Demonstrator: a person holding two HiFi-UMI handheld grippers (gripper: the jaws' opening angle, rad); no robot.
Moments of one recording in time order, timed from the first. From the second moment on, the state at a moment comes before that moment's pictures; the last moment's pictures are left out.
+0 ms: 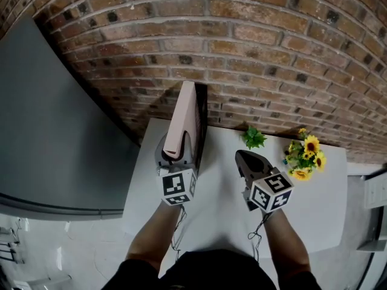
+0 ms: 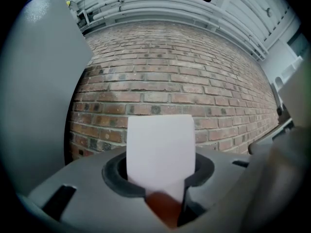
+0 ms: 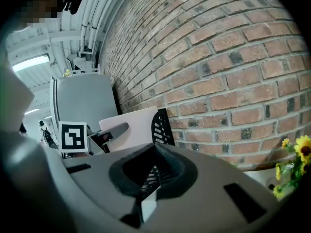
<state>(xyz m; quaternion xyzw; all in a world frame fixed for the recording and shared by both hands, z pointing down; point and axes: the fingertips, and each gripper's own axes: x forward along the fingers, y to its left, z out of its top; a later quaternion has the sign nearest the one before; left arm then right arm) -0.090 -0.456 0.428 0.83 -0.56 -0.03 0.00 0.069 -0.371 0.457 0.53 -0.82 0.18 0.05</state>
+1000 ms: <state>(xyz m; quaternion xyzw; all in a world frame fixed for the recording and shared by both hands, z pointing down) -0.081 -0.433 0.419 0.84 -0.53 0.00 -0.05 0.062 -0.364 0.443 0.52 -0.84 0.17 0.03</state>
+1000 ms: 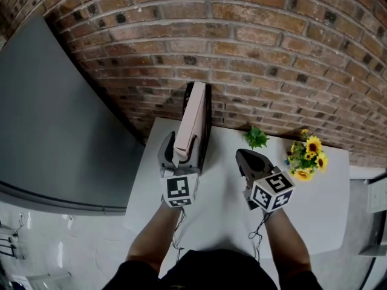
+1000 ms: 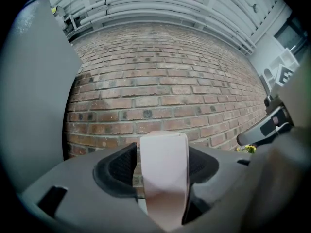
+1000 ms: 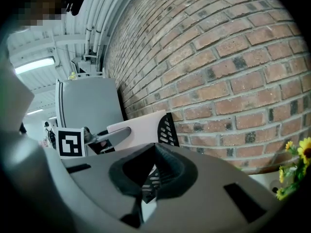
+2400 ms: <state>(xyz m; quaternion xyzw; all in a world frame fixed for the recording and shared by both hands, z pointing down) -0.084 -0.248 0.381 0.81 -0.58 0.03 -0.03 0.067 -0.266 0.395 0.44 -0.89 0.12 0.02</state>
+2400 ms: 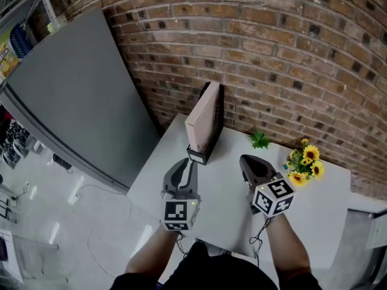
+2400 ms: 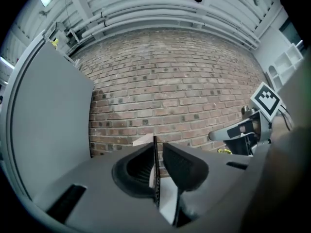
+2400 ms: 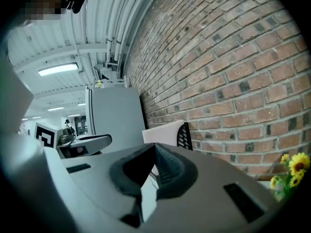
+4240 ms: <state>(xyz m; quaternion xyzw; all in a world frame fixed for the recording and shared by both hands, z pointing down) -0.010 -0.147 0.436 0.83 -0.55 0.05 0.06 0.109 -0.192 0.437 0.41 -0.90 0.13 0.05</state>
